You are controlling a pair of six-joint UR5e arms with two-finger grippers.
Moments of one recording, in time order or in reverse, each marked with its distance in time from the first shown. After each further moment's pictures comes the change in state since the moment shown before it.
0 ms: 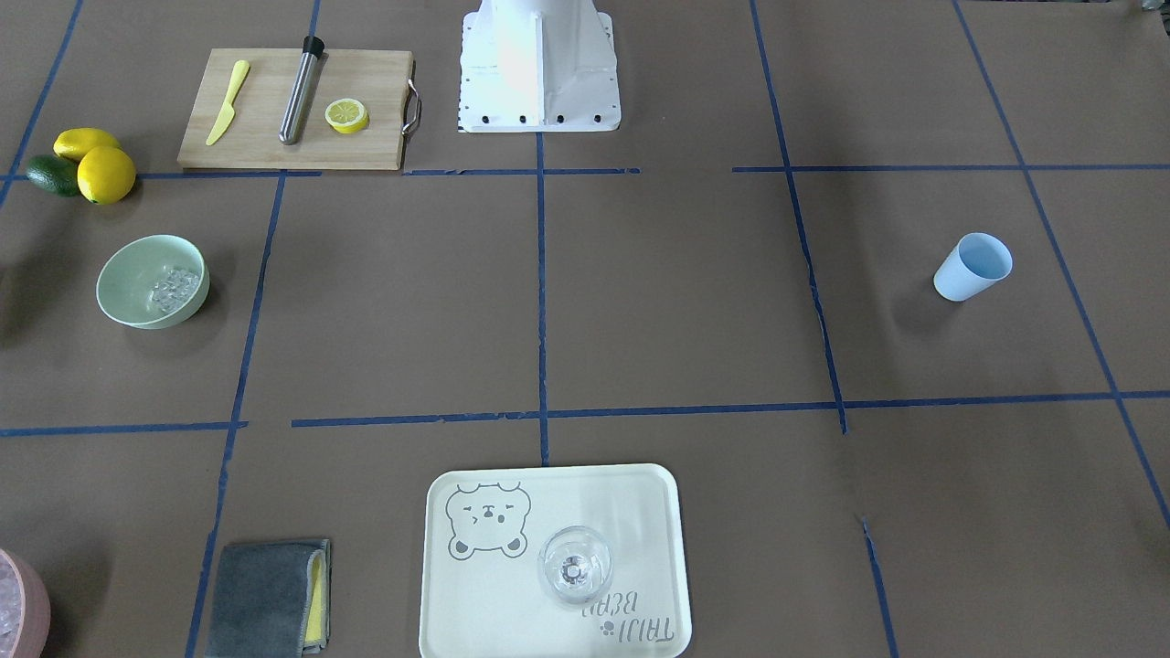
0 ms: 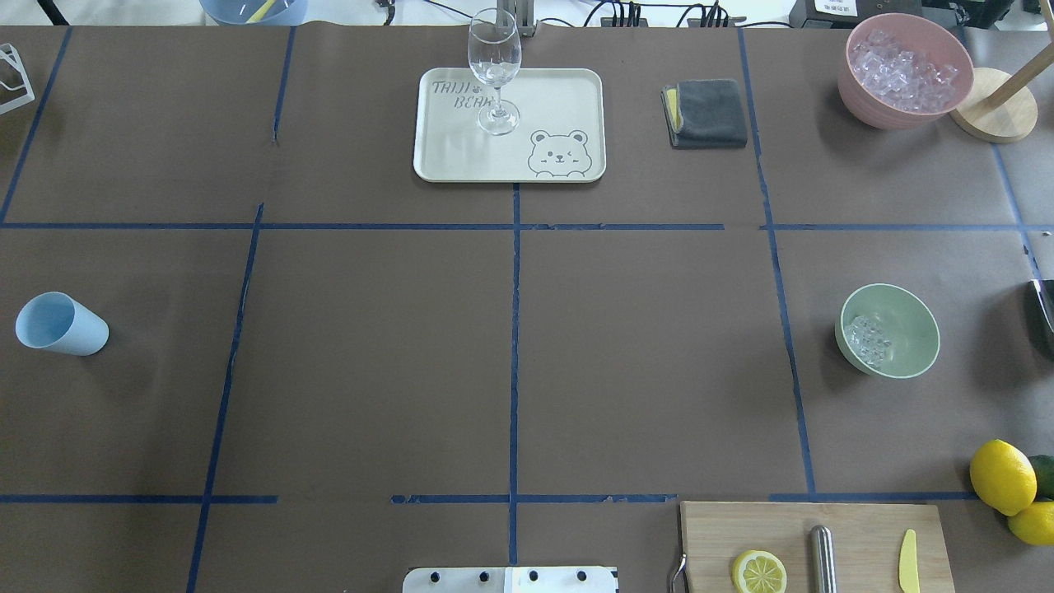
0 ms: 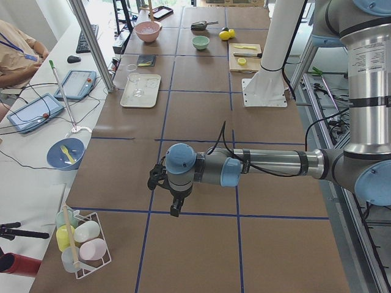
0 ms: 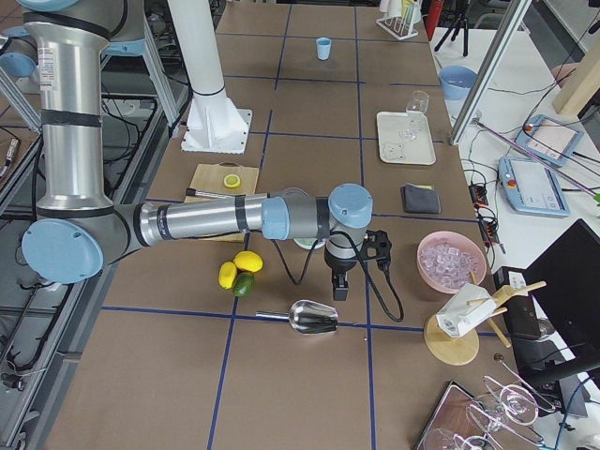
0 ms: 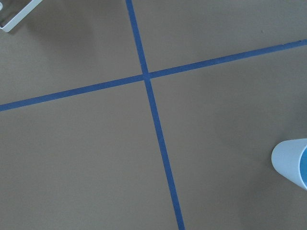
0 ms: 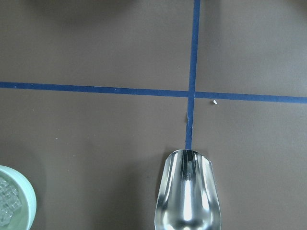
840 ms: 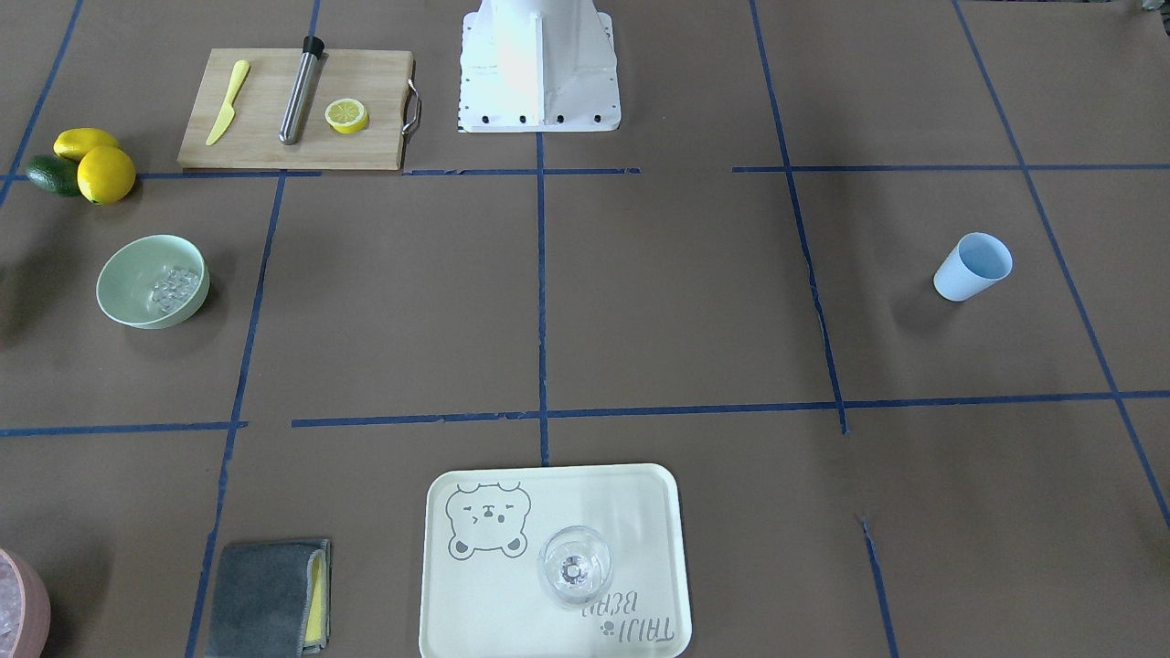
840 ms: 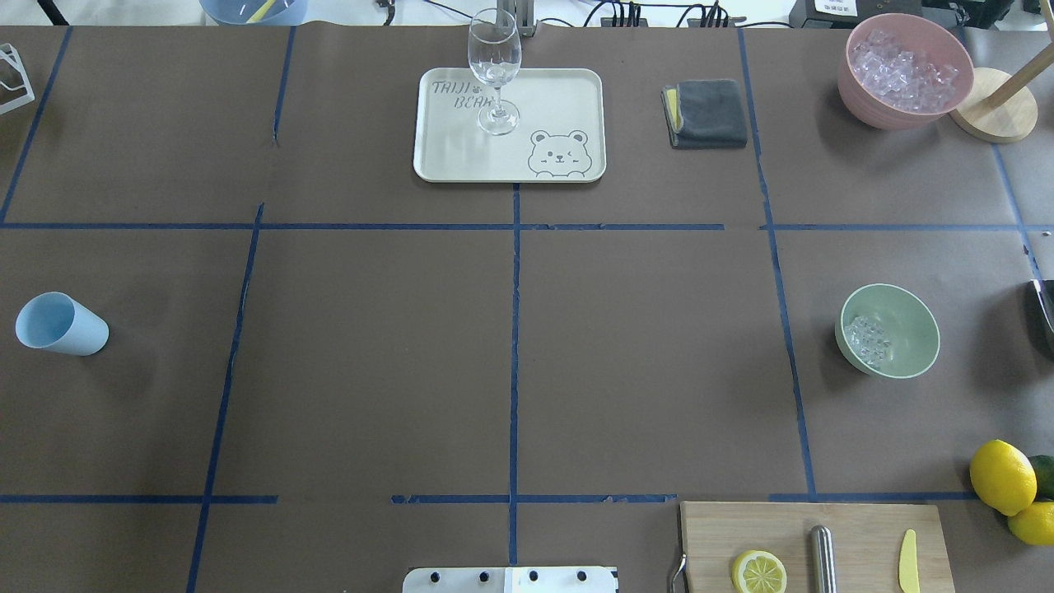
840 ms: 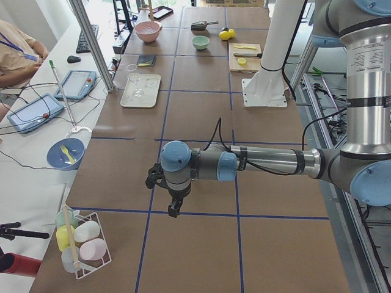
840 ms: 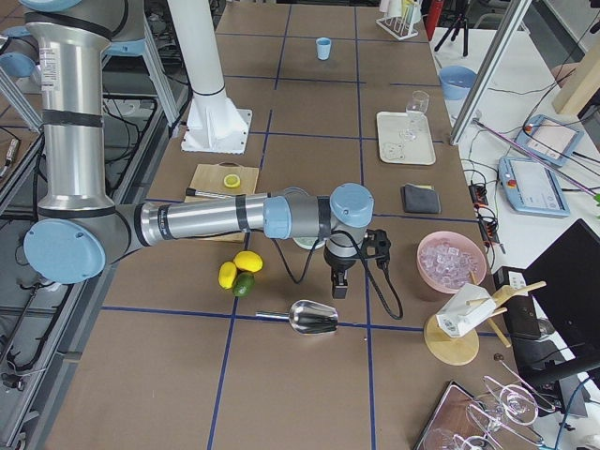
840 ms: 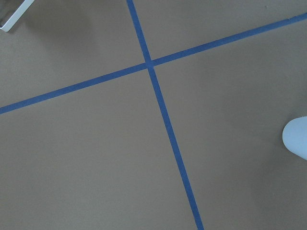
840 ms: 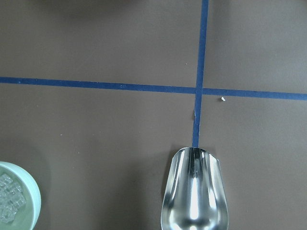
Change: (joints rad) left arm -0.006 -0.042 -0.013 0.131 0.029 0.080; right arm -0.016 0.001 -0.003 -0.002 0.009 0.003
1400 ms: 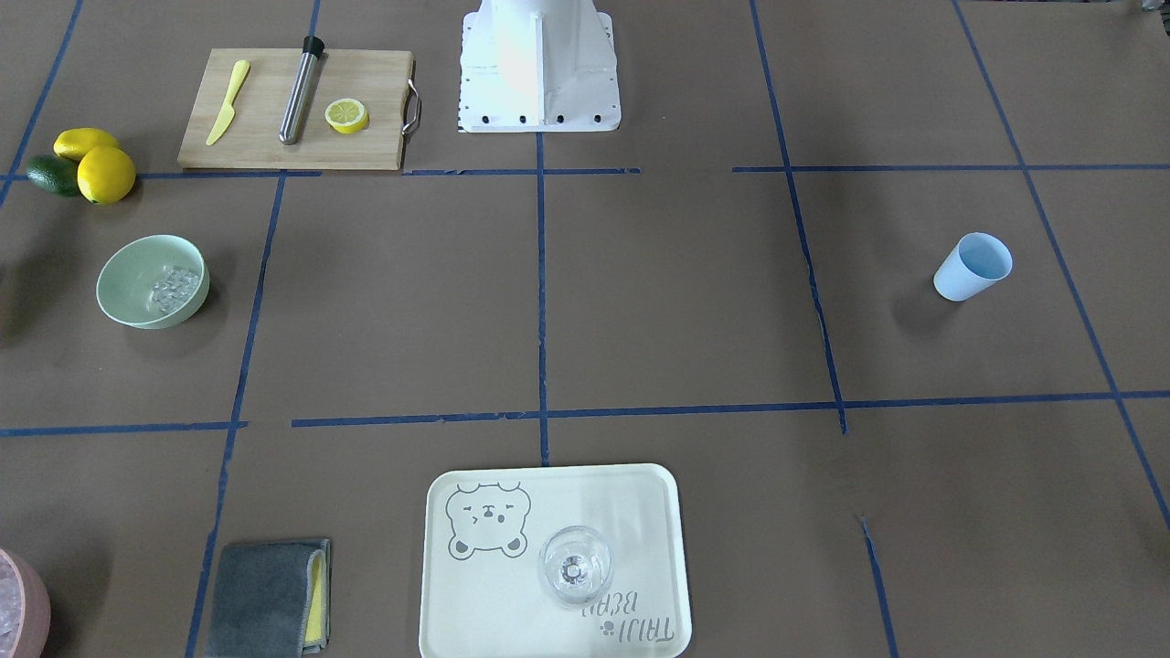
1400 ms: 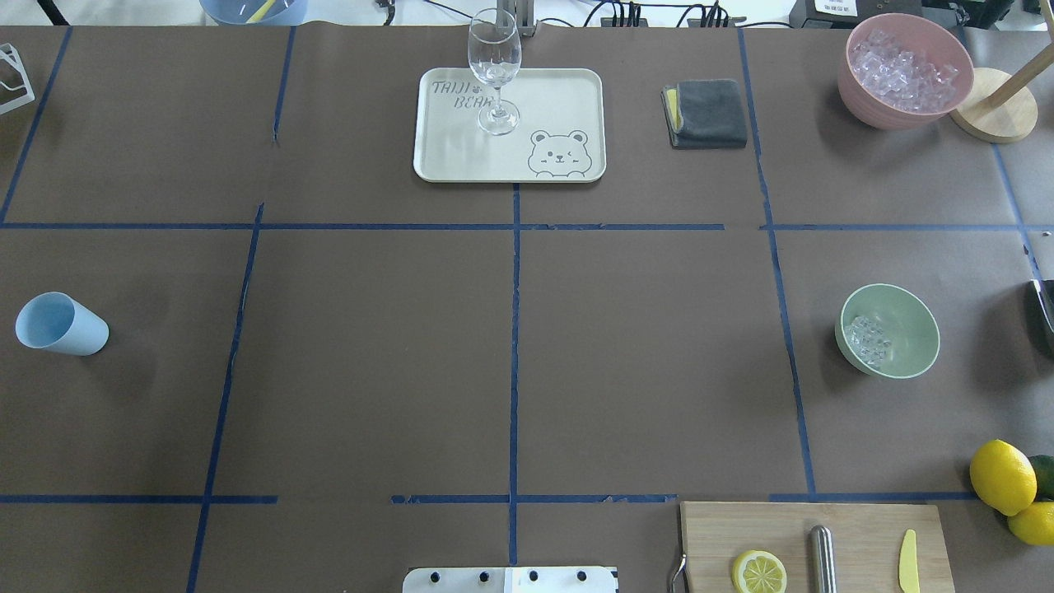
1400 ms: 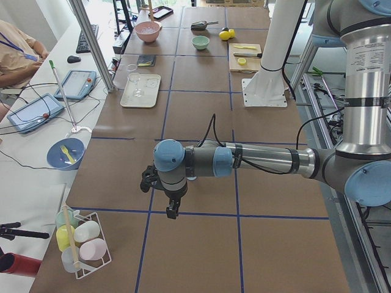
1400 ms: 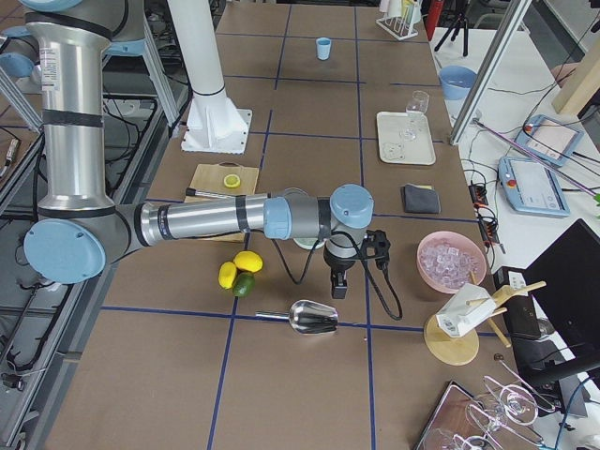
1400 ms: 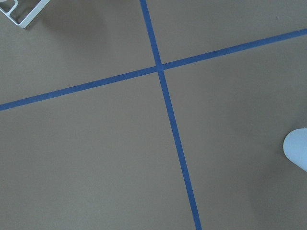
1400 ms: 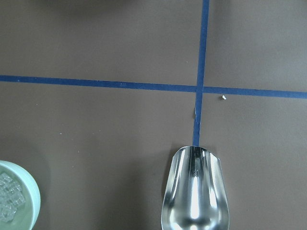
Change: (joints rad) left arm -0.047 -0.035 0.009 0.084 -0.005 -0.071; right arm -0.004 -0.001 -0.003 0.001 0.001 0.000
